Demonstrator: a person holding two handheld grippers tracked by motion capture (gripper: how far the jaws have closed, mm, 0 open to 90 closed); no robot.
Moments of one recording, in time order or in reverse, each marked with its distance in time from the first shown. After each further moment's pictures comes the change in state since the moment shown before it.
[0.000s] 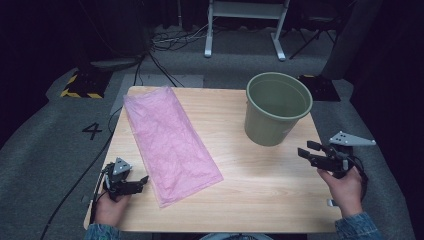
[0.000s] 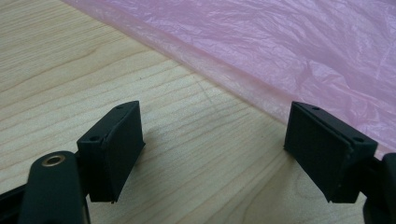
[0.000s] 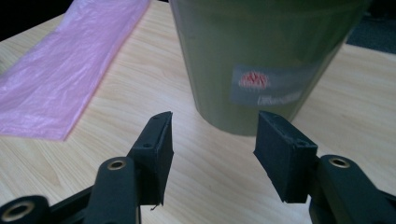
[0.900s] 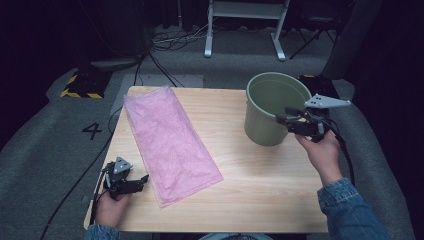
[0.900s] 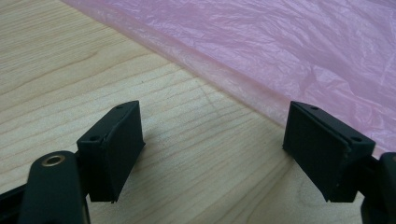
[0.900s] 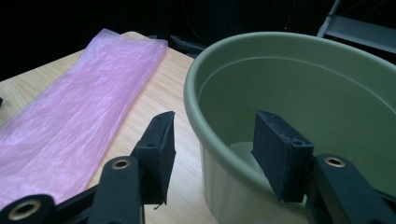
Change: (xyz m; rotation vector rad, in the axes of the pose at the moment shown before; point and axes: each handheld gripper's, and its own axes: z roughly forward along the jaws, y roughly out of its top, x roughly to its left) left arm 0.001 0.002 0.002 -0.001 0.004 -0.005; right arm 0.028 0.103 0.047 -0.065 0.019 -0.114
